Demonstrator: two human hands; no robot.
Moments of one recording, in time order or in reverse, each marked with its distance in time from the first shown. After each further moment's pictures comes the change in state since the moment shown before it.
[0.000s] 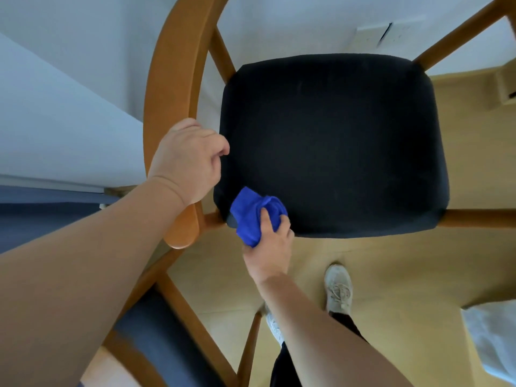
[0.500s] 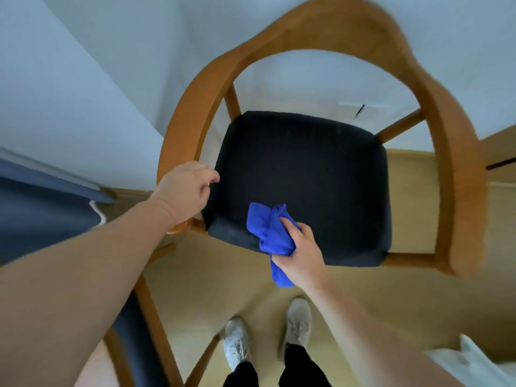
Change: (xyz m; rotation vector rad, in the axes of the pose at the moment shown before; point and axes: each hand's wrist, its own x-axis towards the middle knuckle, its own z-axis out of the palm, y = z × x) left_hand -0.042 0.037 -0.023 -0.179 -0.065 -0.256; right_hand 0.007 0.051 -0.151 0.091 -0.187 -0.216
